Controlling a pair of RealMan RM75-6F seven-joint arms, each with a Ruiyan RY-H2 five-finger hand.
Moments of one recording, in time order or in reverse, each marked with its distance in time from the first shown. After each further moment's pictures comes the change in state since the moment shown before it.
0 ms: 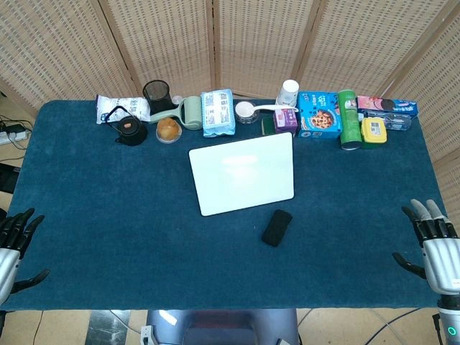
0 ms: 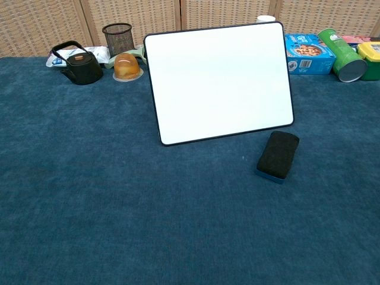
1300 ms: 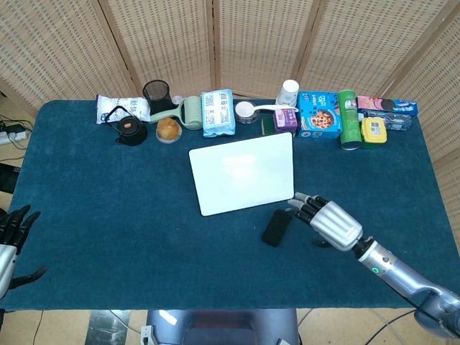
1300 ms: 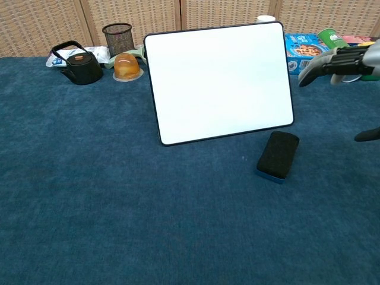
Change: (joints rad) left arm -0.011 0.011 -0.022 -0.015 -0.055 -0.034 -0.014; right arm 0.478 -0.118 -0.006 0.220 -0.373 -0.434 0.172
